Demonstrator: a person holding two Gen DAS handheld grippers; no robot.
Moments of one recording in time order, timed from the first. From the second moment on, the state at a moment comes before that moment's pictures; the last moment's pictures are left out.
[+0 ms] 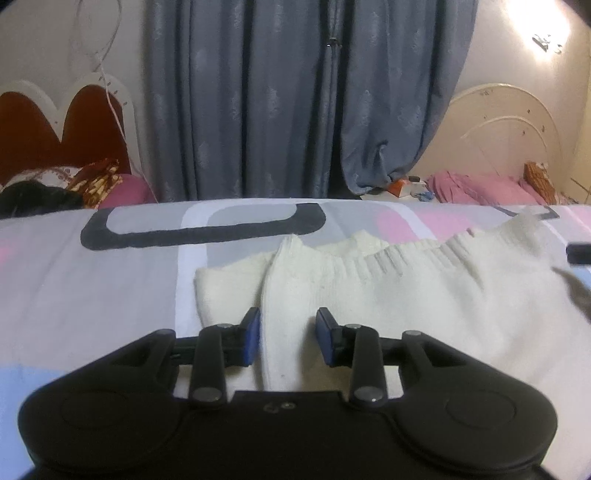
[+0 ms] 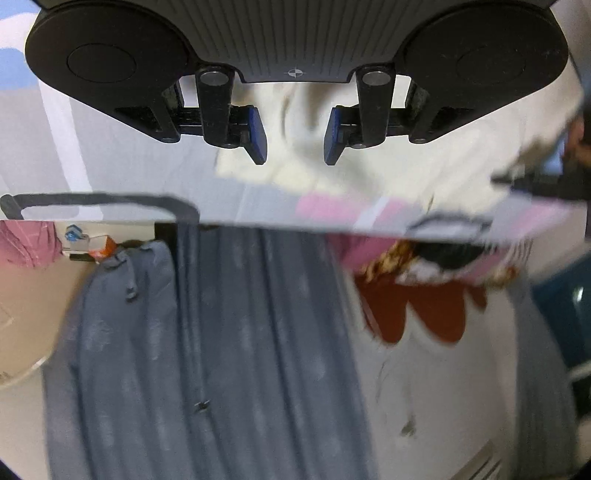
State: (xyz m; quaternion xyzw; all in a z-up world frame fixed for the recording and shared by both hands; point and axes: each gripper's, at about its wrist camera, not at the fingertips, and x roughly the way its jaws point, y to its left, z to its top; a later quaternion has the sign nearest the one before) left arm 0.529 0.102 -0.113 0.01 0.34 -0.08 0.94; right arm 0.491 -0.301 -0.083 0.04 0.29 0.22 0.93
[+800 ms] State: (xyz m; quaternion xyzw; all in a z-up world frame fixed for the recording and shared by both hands) left arm 0.545 0.100 -0.107 -0.01 0.31 -0.04 0.95; right arm 0.507 -0.280 -0.092 0.01 0.27 0.15 0.95
